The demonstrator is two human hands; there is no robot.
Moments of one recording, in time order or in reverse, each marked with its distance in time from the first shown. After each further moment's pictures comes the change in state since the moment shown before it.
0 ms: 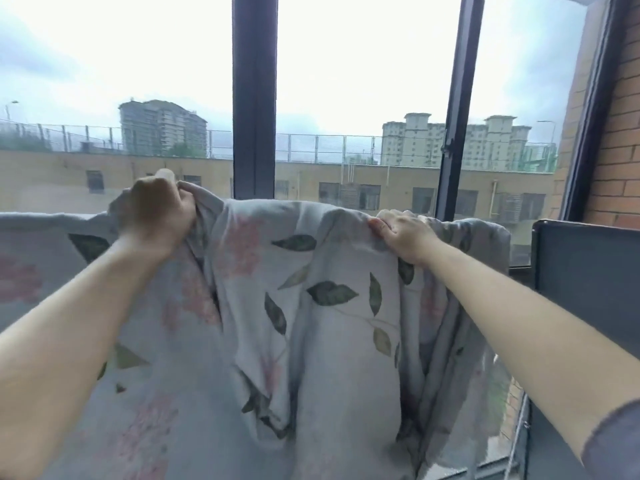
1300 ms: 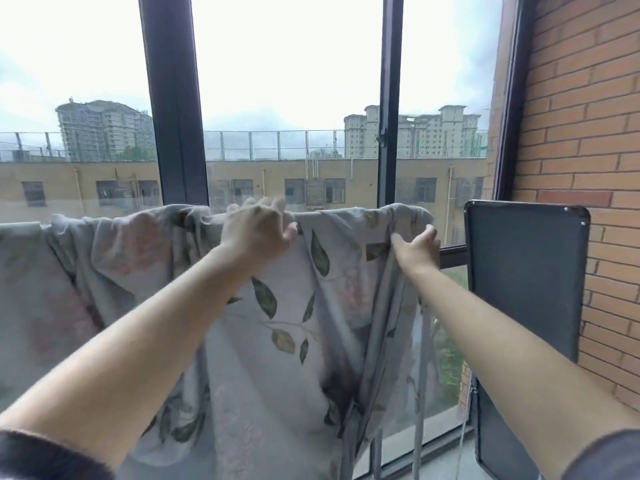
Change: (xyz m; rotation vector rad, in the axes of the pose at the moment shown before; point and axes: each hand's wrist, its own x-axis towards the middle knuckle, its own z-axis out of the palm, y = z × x) left_hand -0.075 0.216 0.035 -0.077 -0.292 0.503; right_hand -0.067 0.127 0.015 0.597 0.456 0.758
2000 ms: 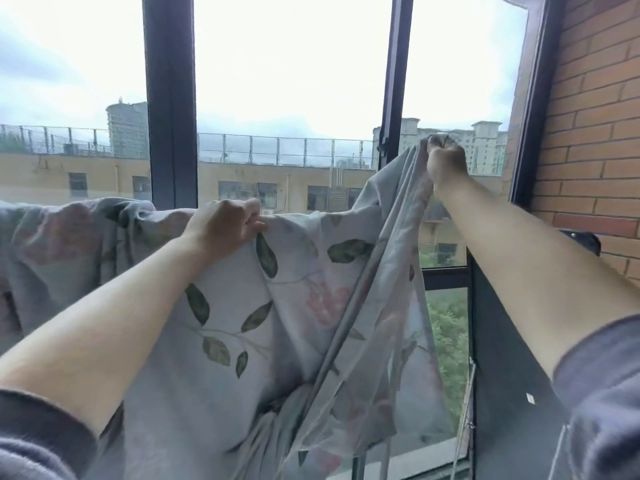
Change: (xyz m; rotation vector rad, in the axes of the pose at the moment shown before) left_hand 0.029 0.027 0.020 -0.047 0.039 0.037; right_hand 0.148 -0.080 -0.090 0.409 -0.100 -0.220
